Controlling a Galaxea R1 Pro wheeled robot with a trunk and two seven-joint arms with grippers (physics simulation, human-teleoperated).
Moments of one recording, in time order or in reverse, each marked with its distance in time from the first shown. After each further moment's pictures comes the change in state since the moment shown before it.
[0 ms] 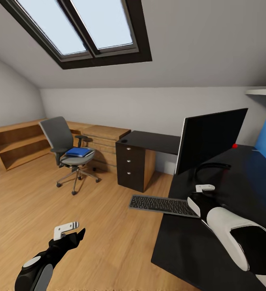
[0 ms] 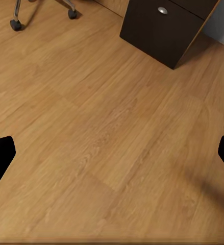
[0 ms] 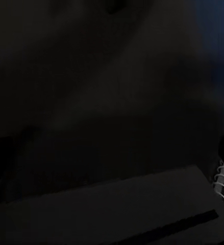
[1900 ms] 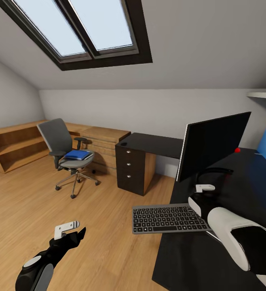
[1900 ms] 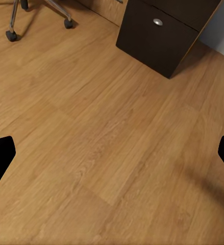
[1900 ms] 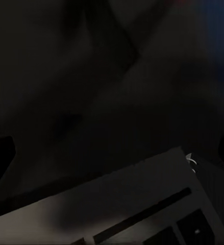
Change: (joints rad) left arm 0.000 -0.004 -0.004 -0.009 -0.001 -0.002 0.000; right arm 0.001 -0.005 -0.008 0.000 -0.017 -0.031 0.028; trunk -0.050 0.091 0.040
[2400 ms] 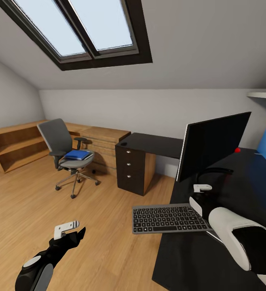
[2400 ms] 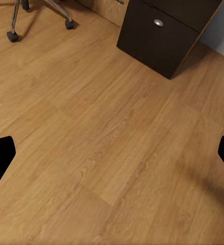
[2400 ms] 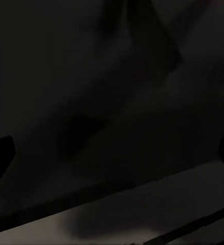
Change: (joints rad) left arm 0.000 0.001 0.002 0.000 0.000 -0.002 0.001; right arm 0.000 -0.009 -0.008 -0.001 -0.006 -0.014 0.140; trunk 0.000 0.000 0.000
